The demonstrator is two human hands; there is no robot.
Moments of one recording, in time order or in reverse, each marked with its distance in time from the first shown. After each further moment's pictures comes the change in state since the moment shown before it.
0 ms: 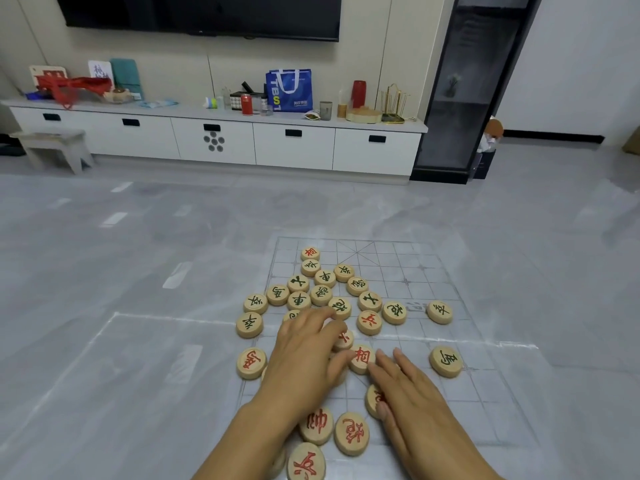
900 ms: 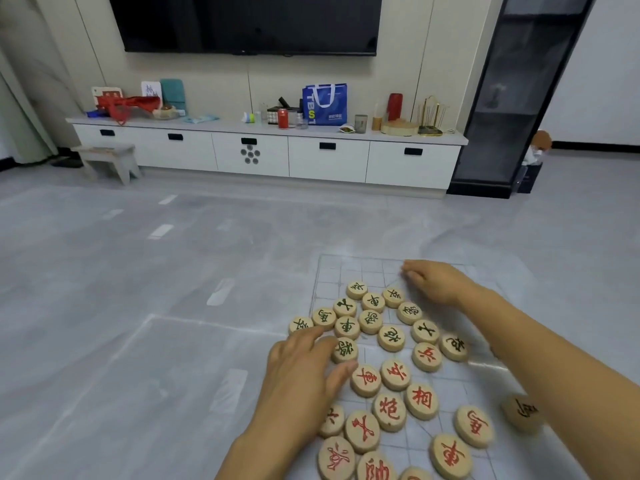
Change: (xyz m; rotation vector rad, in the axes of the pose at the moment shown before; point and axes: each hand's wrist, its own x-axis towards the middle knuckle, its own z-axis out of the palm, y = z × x) left_hand -0.006 -0.042 -0.036 0.045 -0.070 -0.266; right_hand 0.242 0.065 -0.040 0.073 -0.075 0.072
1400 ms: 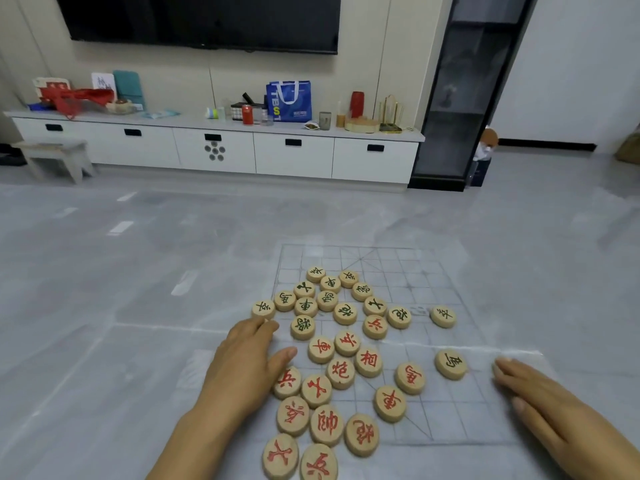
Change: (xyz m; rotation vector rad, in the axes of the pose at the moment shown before) left_hand -0.018 -0.008 -0.006 -0.007 -0.022 -0.079; right_hand -0.276 0.097 0.029 0.175 0.175 -0.007
